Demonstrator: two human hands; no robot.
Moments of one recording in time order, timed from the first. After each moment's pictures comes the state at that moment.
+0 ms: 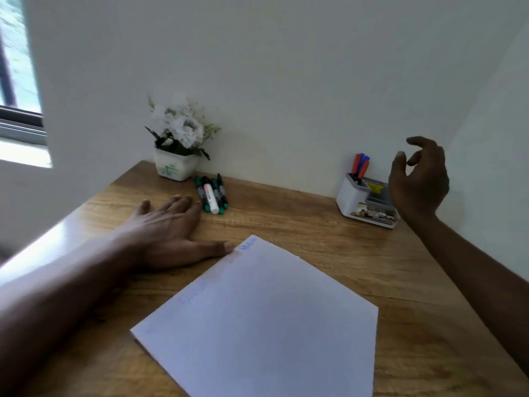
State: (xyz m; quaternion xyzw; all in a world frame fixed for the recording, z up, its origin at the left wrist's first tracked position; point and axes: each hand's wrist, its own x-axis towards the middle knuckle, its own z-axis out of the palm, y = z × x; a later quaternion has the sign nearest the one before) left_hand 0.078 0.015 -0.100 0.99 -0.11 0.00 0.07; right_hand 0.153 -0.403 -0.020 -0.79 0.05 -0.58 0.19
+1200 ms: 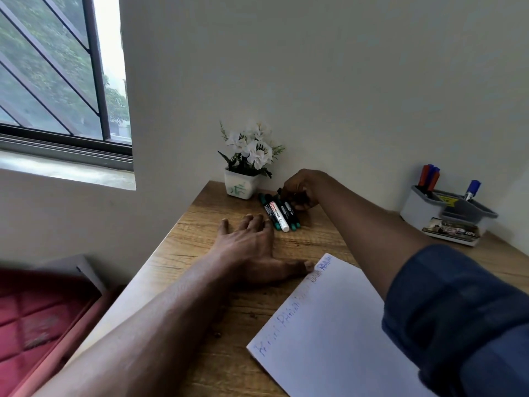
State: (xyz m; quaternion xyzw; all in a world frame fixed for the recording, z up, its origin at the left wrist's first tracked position) left_hand 0.081 0.016 -0.091 0.99 -0.11 -0.07 0.10; right_hand 0.243 -0.112 -0.038 -0.93 0.08 0.14 0.34
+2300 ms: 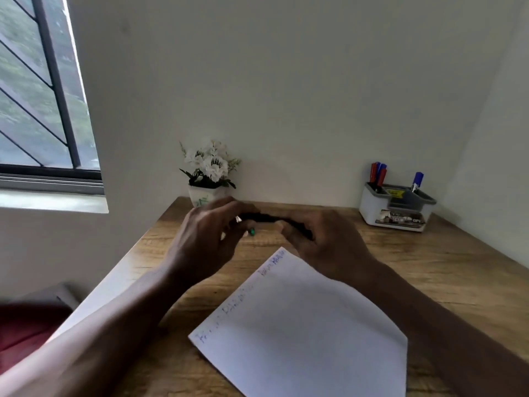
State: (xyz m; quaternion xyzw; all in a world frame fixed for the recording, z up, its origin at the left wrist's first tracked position) left_hand 0.064 0.010 -0.082 0.81 -0.31 0.41 0.26; right_hand 0.050 -0.225 -0.057 -0.90 -0.26 -0.29 0.20
